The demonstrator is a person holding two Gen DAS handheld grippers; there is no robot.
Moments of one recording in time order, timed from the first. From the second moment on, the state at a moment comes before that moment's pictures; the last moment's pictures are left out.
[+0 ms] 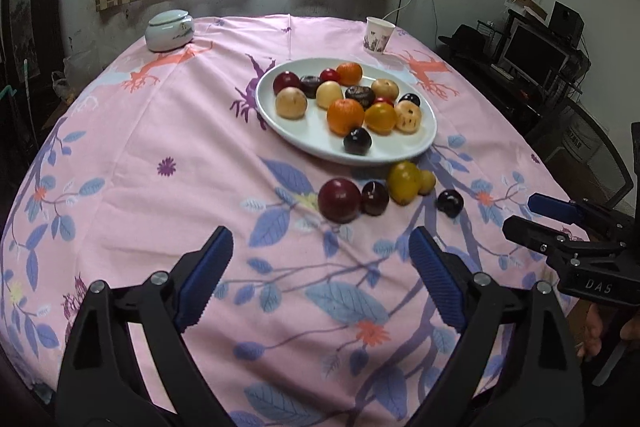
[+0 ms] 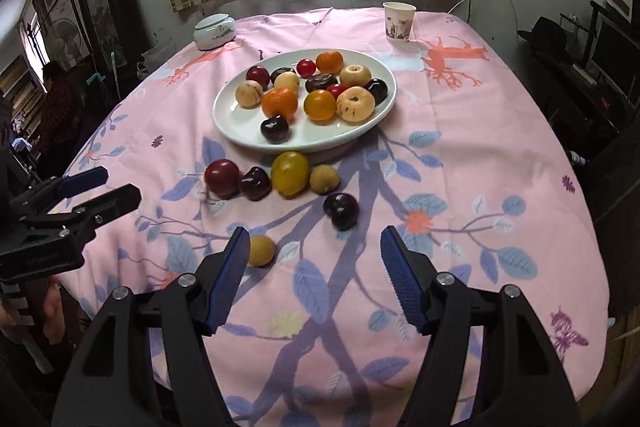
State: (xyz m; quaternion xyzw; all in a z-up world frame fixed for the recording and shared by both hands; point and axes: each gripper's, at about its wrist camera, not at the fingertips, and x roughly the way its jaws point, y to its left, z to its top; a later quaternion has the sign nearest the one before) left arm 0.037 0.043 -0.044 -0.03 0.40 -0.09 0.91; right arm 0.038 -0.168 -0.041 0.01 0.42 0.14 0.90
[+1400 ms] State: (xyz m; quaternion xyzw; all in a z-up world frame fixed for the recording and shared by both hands) left arm 0.105 0.024 -0.087 0.02 0.44 -0.09 0.90; right arm 0.055 -0.187 -0.072 0.03 0.43 0.13 0.89
